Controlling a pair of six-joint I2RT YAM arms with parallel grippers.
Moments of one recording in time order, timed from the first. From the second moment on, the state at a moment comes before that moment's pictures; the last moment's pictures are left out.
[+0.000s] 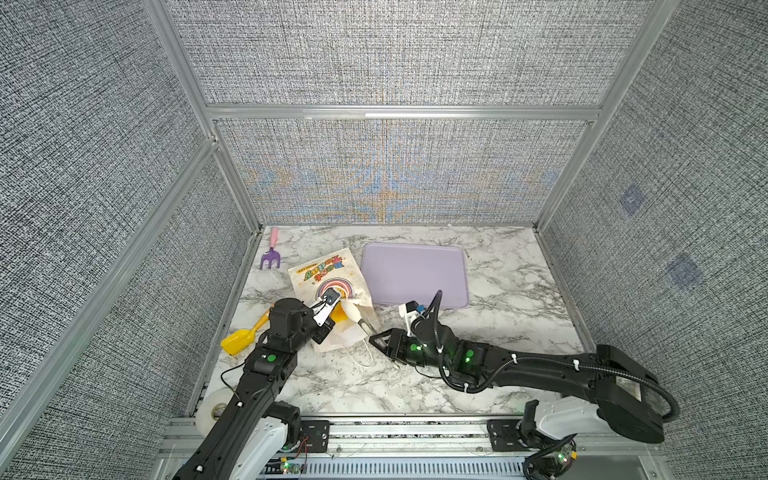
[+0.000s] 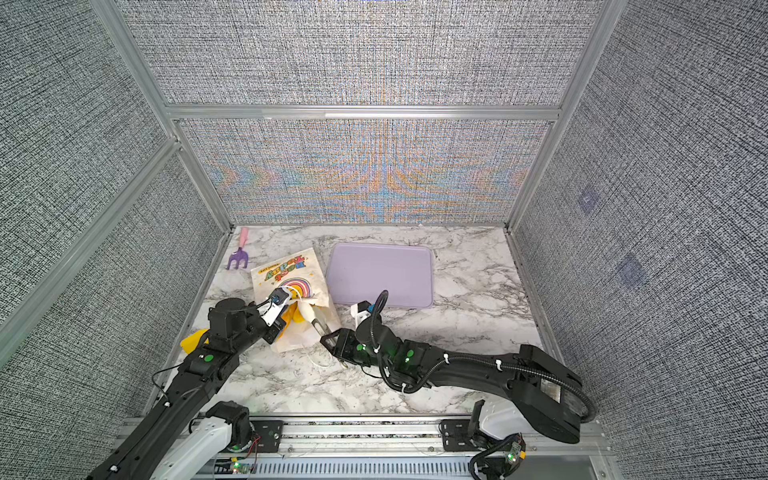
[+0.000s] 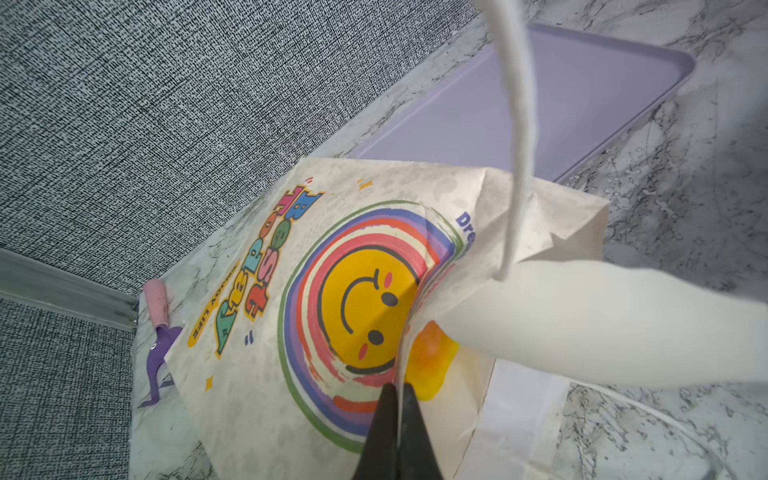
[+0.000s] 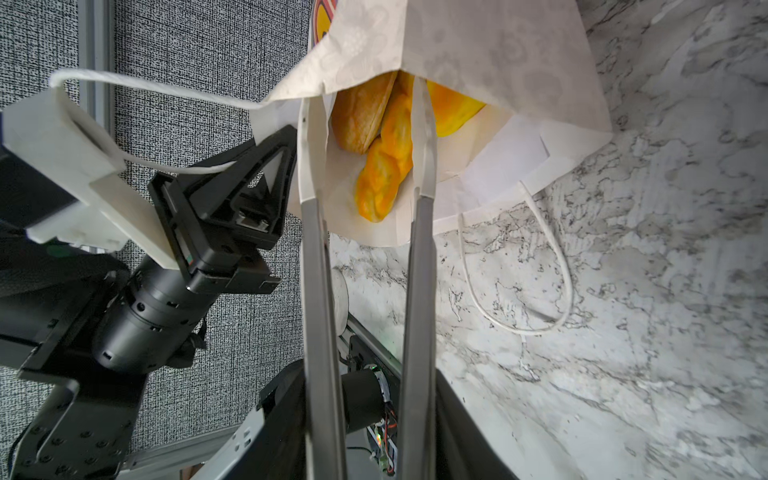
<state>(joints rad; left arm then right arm) -0.27 0.77 0.49 -0.22 0.18 0.47 1.12 1.40 0.73 0.26 -0.02 1.30</state>
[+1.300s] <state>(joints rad) -0.28 0.76 0.44 -0.10 0.21 0.40 1.05 1.67 0.91 0.40 0.10 1.41</state>
